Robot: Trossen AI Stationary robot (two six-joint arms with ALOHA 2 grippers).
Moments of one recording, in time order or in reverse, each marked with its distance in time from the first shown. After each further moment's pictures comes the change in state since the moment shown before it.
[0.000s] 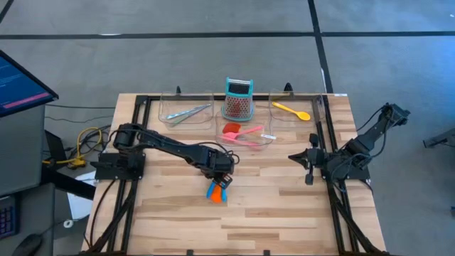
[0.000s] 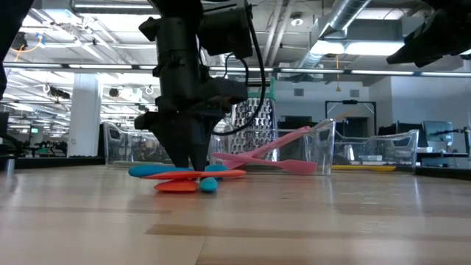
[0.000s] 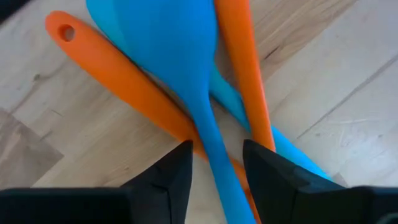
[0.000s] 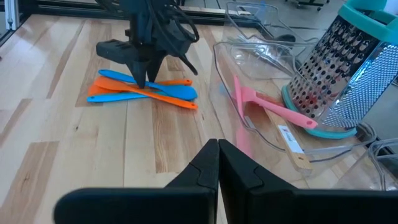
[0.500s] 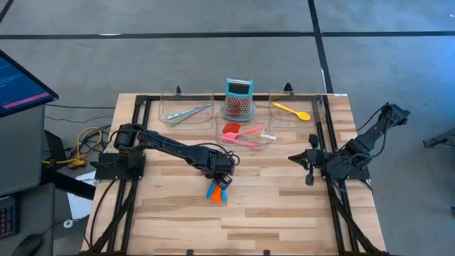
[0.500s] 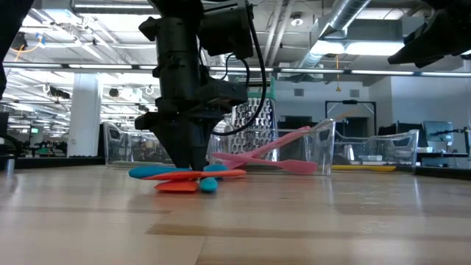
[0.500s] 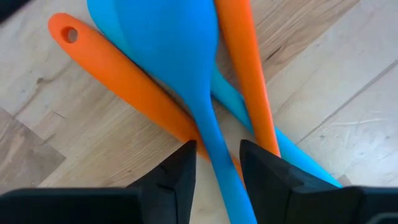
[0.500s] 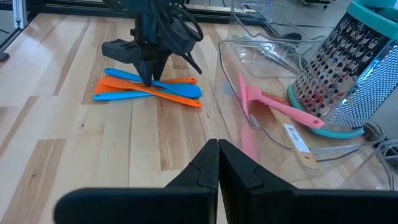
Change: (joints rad) left arm 0.000 0.033 0.004 0.002 -0.012 0.008; right arm 0.000 0.000 0.000 0.000 -0.022 0.001
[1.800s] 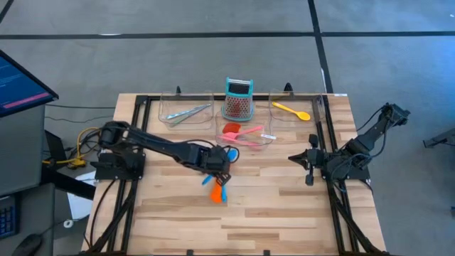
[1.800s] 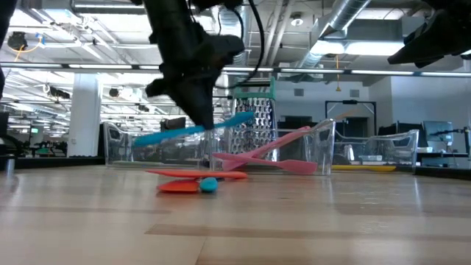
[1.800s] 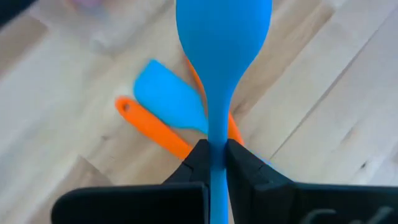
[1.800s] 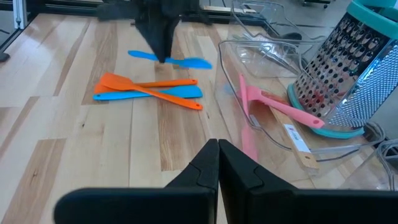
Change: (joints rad) left arm -0.047 -0.190 -0.005 -0.001 -0.235 0.104; right arm 0.000 0.000 0.000 0.001 0.000 0.001
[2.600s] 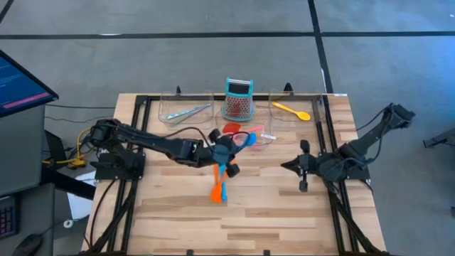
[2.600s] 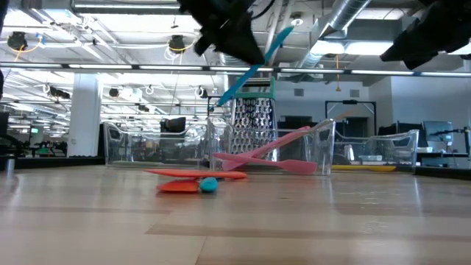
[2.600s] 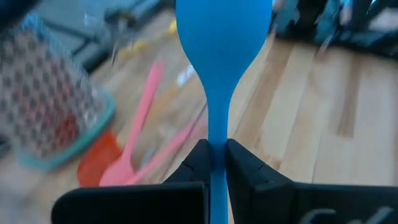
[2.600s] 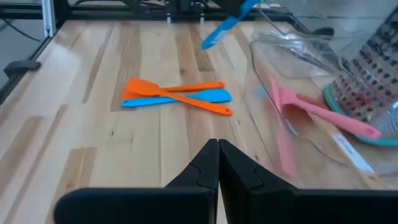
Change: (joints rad) left arm 0.004 -0.102 0.001 0.434 -0.304 0.524; right arm -0.056 0.160 0.001 0.210 -0.120 -0.014
